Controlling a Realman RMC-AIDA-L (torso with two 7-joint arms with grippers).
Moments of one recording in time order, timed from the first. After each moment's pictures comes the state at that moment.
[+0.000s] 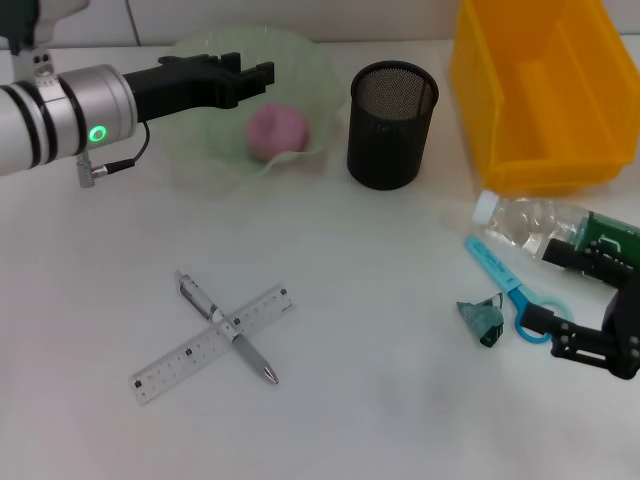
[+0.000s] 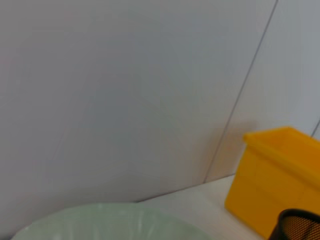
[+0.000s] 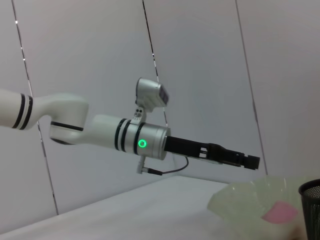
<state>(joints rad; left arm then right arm) -0.68 -2.07 1.02 0.58 1.67 0.90 -1.63 0.29 2.07 -0.27 -0.45 -2.11 -1.87 0.90</state>
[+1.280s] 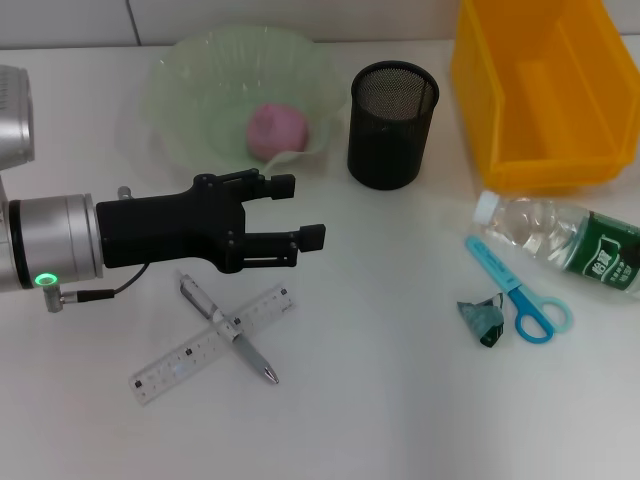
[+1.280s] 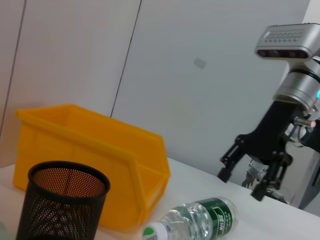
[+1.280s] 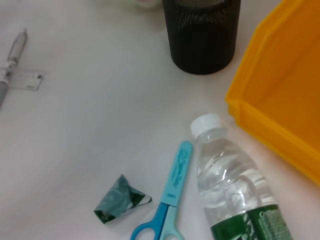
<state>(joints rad) -0.49 -2.06 1.02 0.61 1.68 1.52 -1.38 0.60 2.03 -0.76 -1.38 -2.69 -1.90 2.04</state>
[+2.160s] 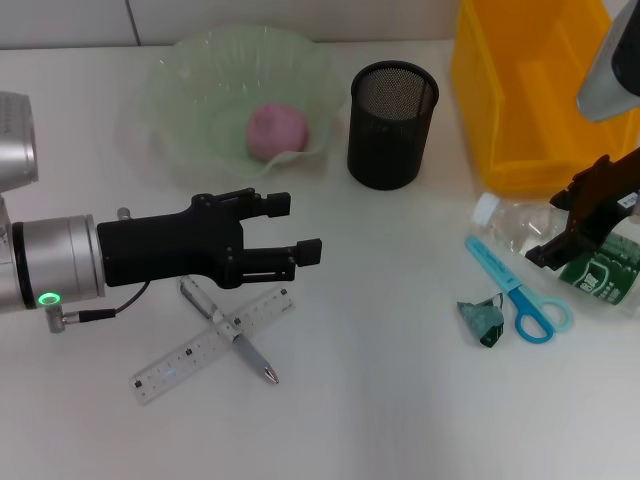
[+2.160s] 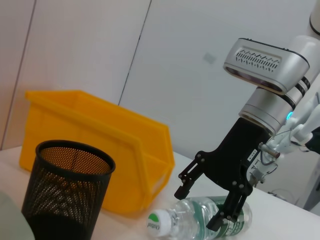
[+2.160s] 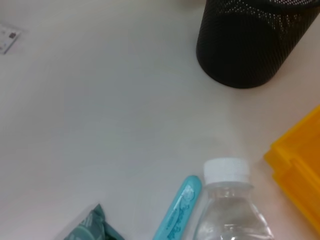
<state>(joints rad) -0.47 -2.06 1.02 0.57 1.68 1.50 -1.37 0.66 2.08 -1.09 -1.16 -2.73 -1.53 2.04</state>
